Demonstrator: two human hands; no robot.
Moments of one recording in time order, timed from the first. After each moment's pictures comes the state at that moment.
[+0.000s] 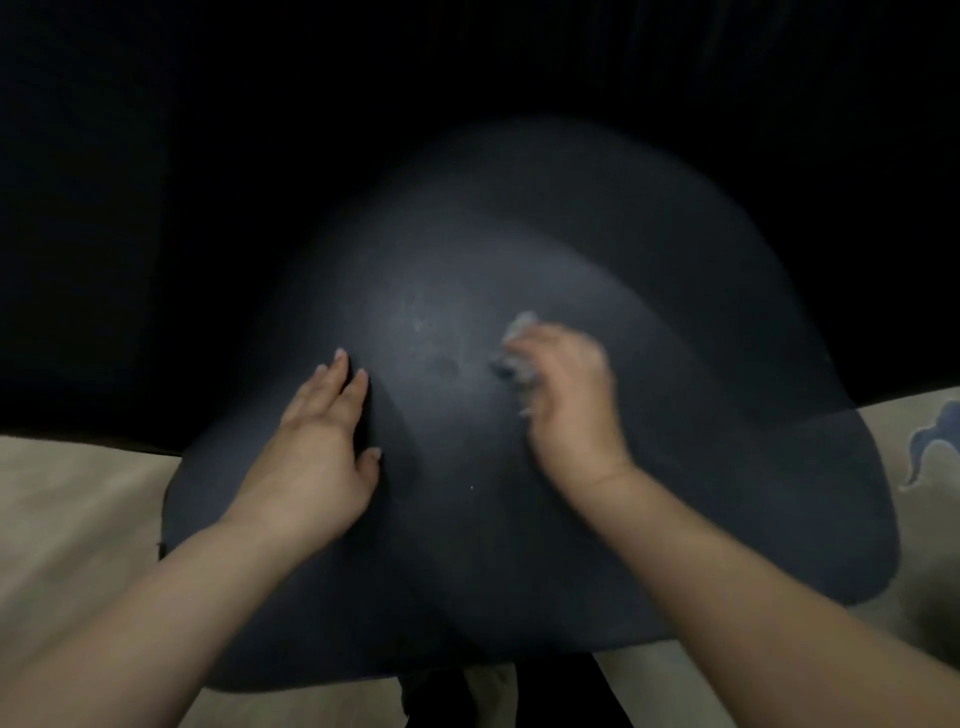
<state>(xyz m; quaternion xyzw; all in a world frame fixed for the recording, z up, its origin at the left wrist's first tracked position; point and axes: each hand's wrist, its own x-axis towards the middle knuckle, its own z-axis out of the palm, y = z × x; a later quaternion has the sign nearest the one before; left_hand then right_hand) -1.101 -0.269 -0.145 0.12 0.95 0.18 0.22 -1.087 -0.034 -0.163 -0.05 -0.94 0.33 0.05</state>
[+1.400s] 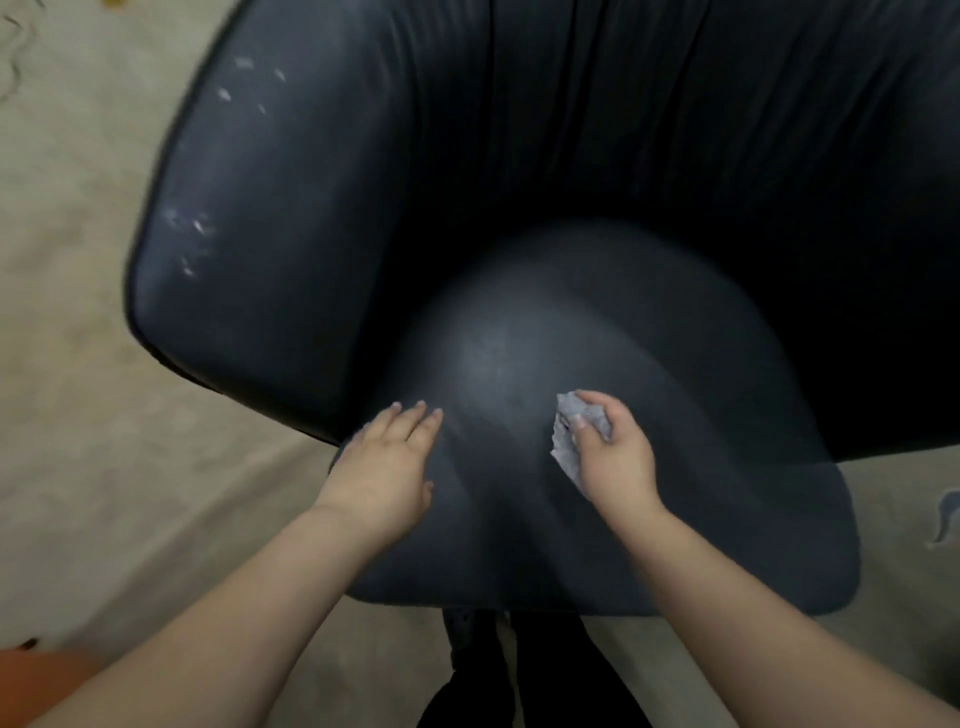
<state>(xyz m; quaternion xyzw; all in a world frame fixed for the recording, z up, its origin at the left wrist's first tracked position) -1.093 -0.292 -0.014 0.15 0.94 0.05 0.29 -1.070 -0.066 -0.048 -0.33 -0.74 0.59 -0.08</state>
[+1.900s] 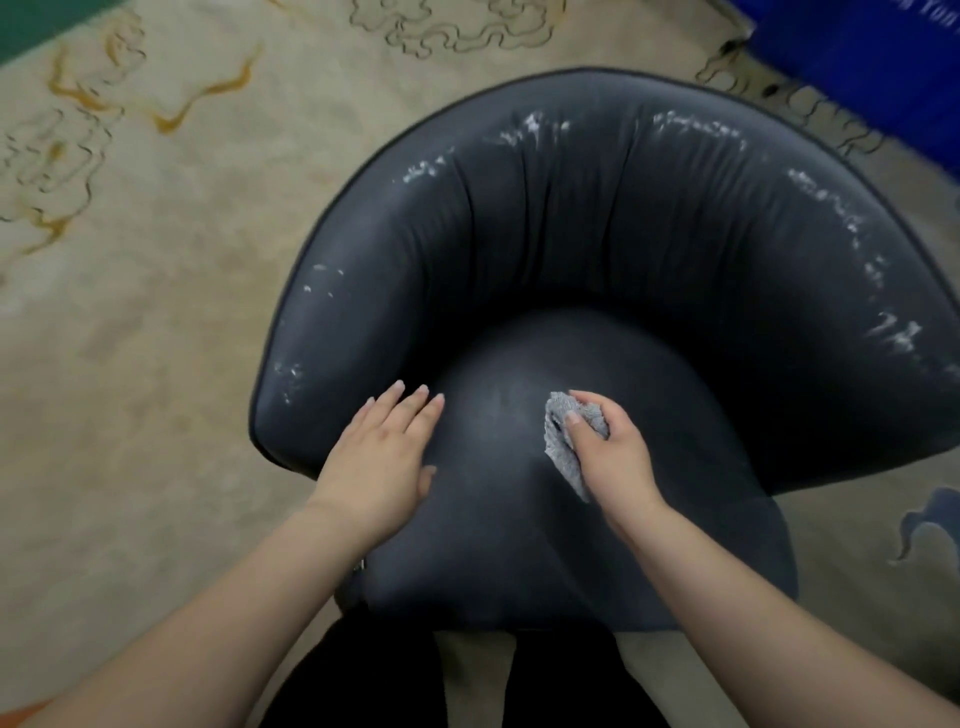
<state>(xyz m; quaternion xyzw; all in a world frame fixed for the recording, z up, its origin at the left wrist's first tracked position) -1.148 -0.281 0.151 0.20 0.96 0.02 0.17 -1.115 -0.049 0.109 -0.32 -0.71 0.62 -0.07</state>
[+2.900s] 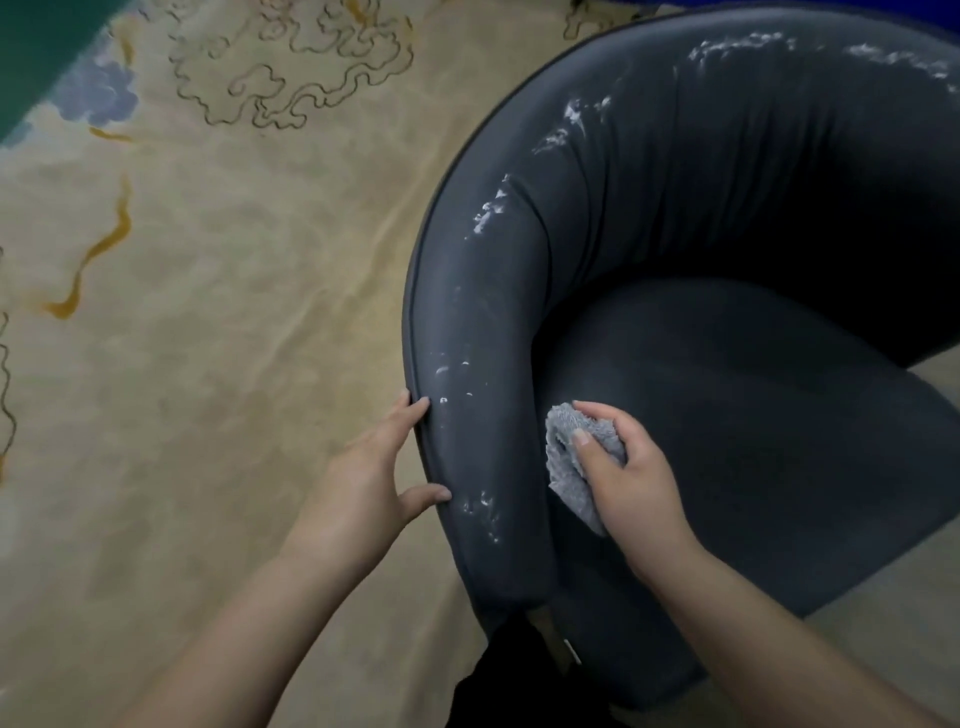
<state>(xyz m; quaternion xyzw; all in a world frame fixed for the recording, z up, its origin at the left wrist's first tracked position) -1.343 -0.472 0.143 0.29 0.91 0.19 0.24 -1.204 -0.280 0.119 -0.43 -0.62 0.65 0.08</state>
